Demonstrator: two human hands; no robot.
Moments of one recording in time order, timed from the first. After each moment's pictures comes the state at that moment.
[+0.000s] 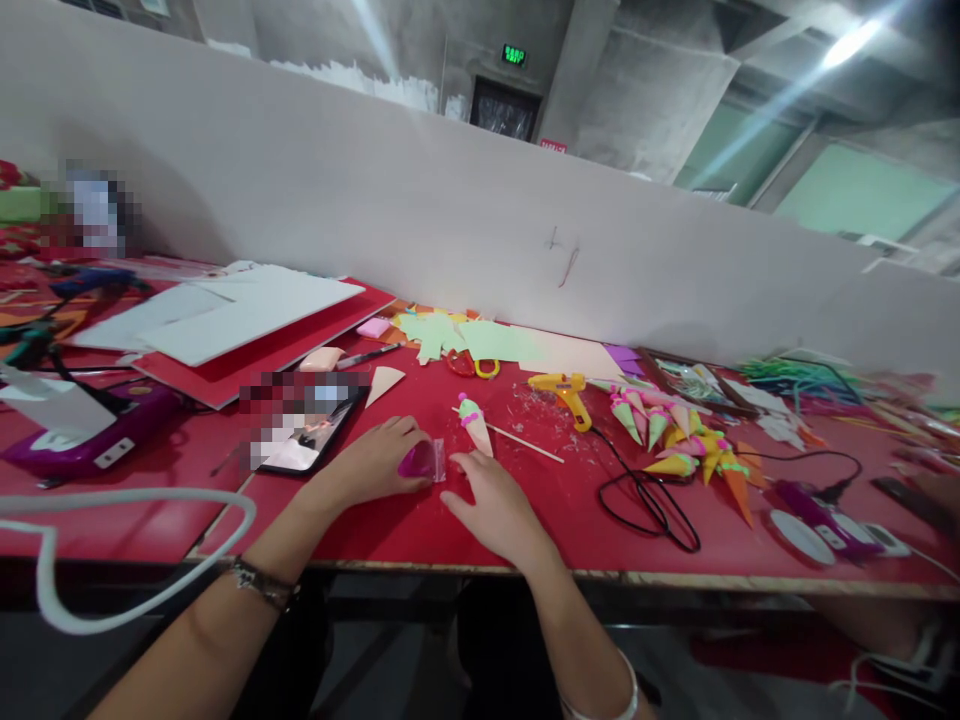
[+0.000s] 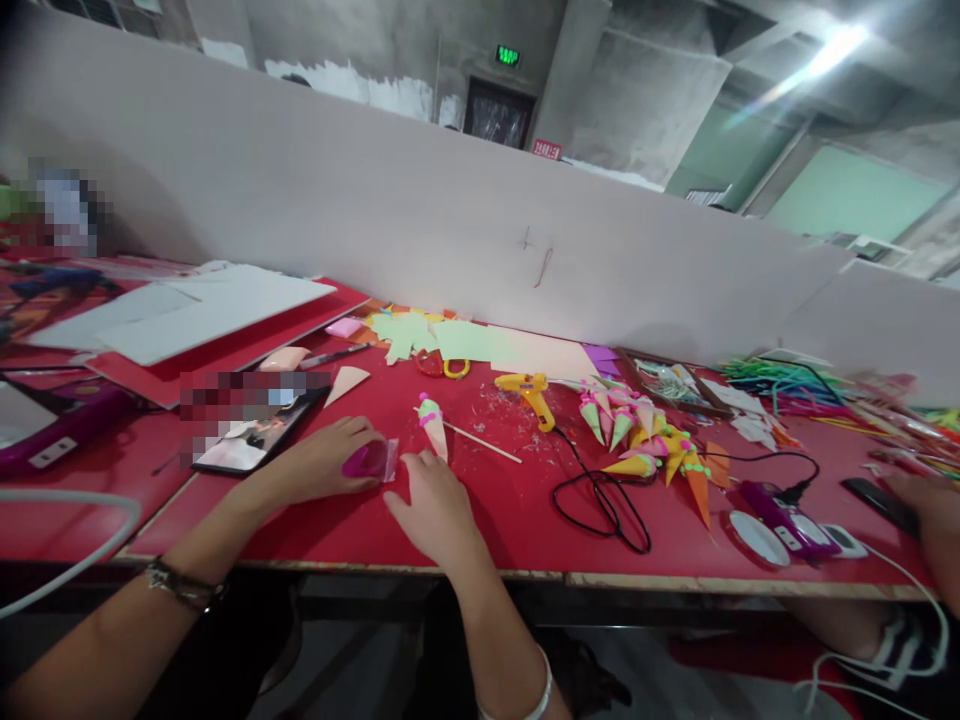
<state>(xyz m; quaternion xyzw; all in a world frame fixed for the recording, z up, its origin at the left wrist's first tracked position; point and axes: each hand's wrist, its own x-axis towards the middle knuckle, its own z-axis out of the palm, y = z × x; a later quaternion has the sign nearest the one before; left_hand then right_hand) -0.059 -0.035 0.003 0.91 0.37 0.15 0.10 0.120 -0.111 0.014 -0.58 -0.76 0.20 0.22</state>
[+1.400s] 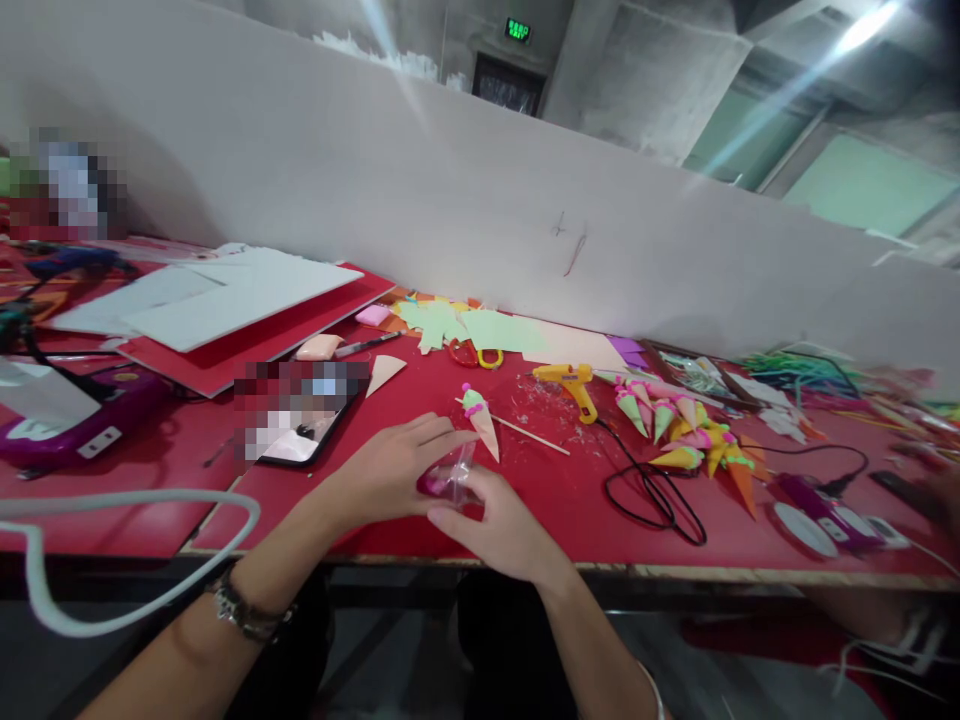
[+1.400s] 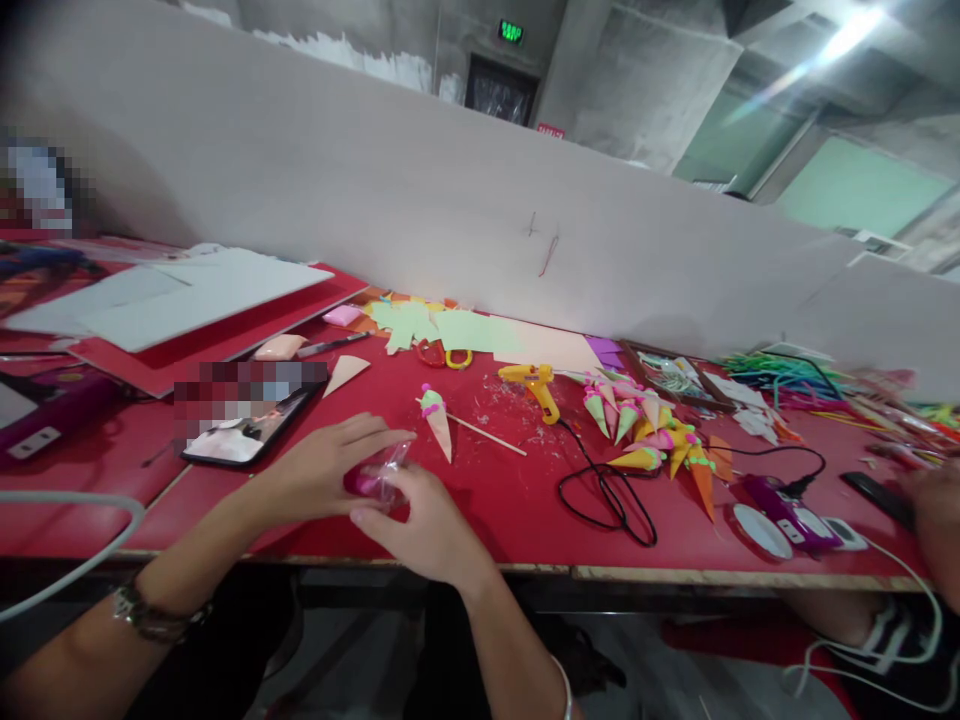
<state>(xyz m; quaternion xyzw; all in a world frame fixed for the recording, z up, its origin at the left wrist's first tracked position) -0.049 -0.063 0.029 0.94 0.26 0.21 0.11 0.107 -0.131 0.031 -0.47 -0.70 0.40 0.36</state>
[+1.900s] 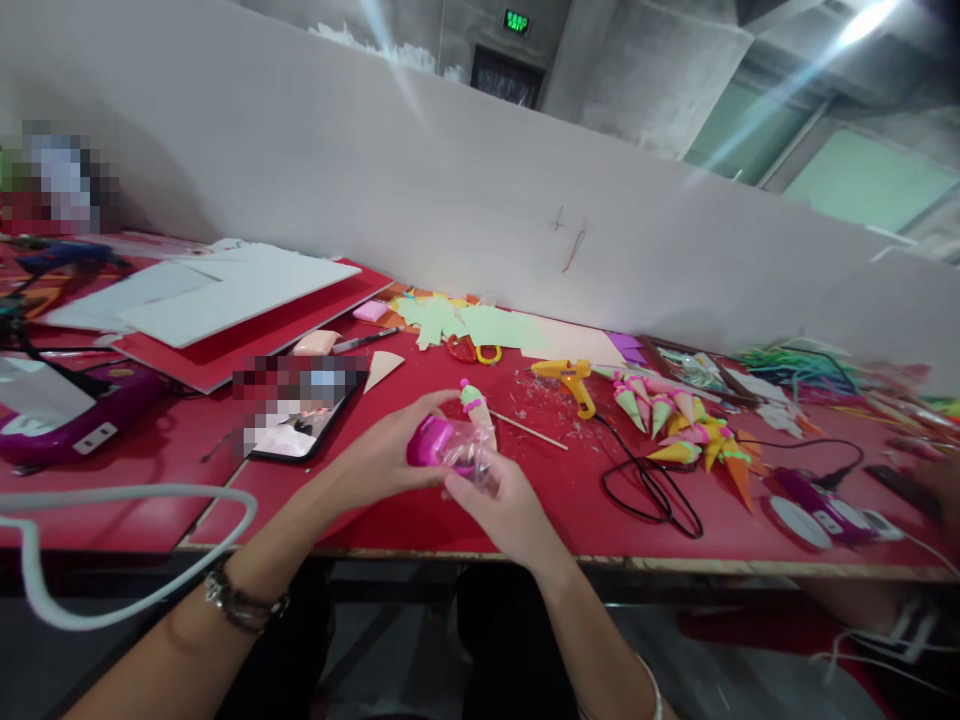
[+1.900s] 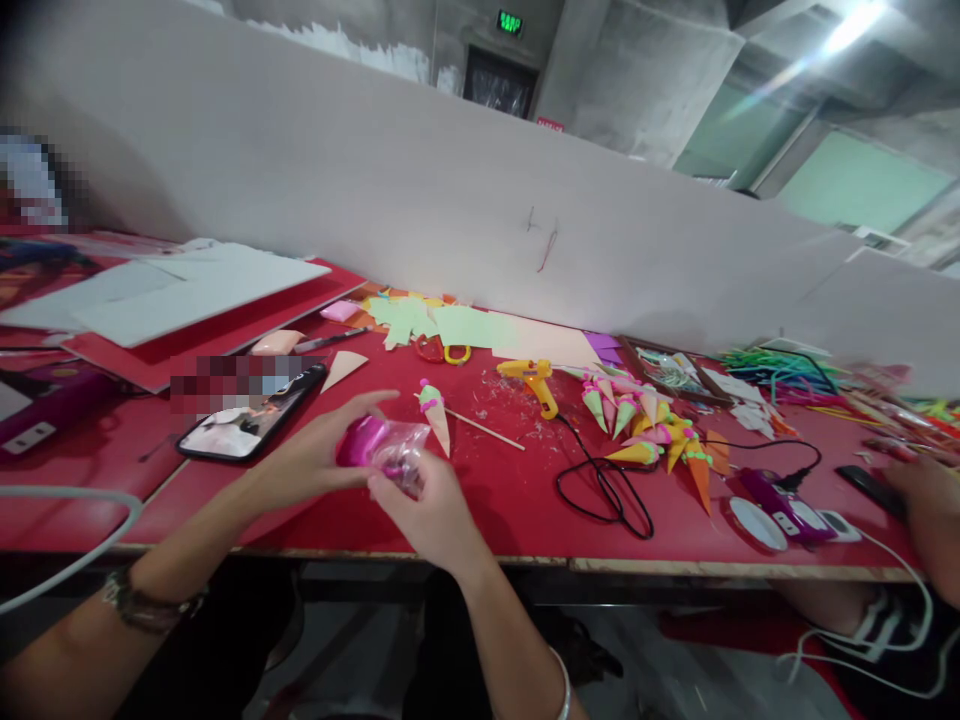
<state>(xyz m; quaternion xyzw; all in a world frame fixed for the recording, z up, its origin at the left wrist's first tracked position) -0.050 -0.063 0.036 0.84 0.33 0.28 0.31 0.108 -0.128 0.030 -0.48 -0.61 0.45 0.44</state>
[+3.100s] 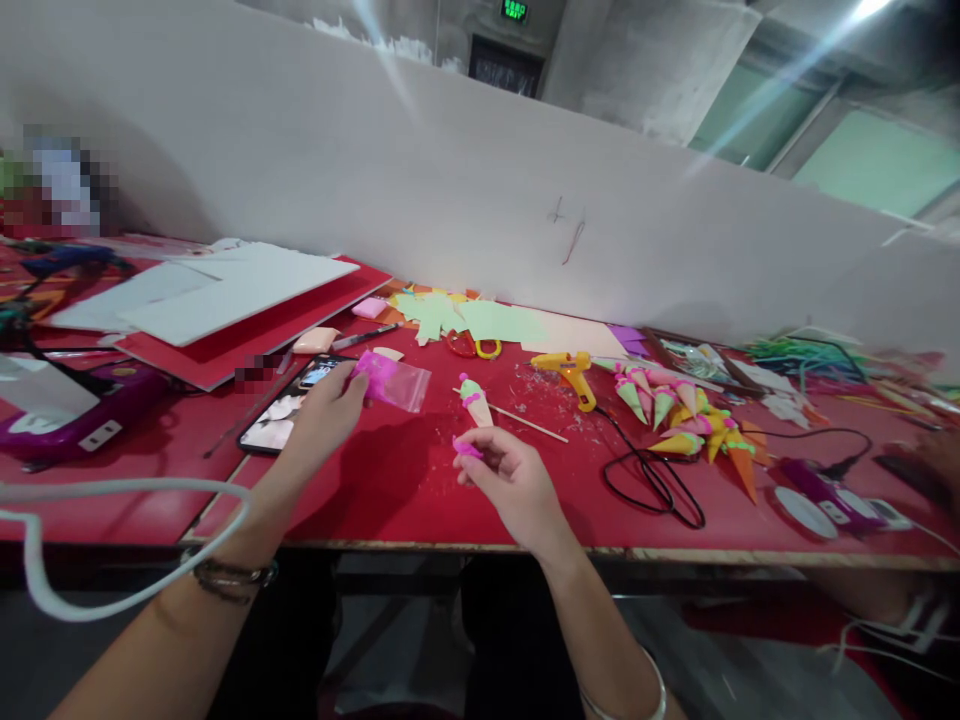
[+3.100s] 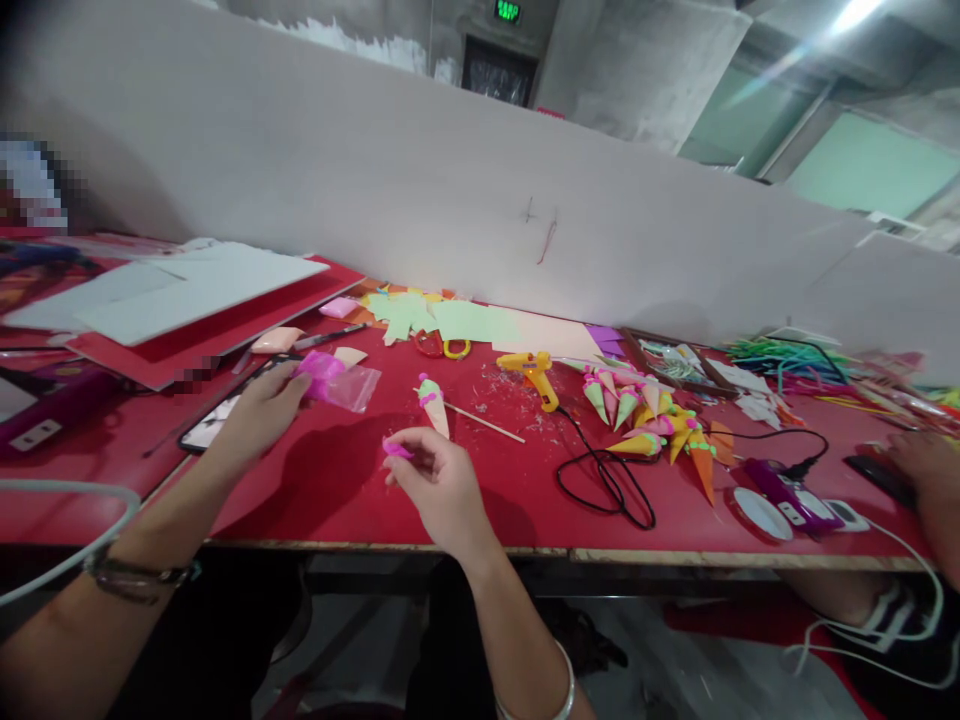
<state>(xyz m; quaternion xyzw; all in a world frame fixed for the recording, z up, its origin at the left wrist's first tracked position) -0.080 -0.026 0.014 0.67 0.60 0.39 0.20 0.116 -0.126 0.028 -0.45 -0.54 0.49 0.52</state>
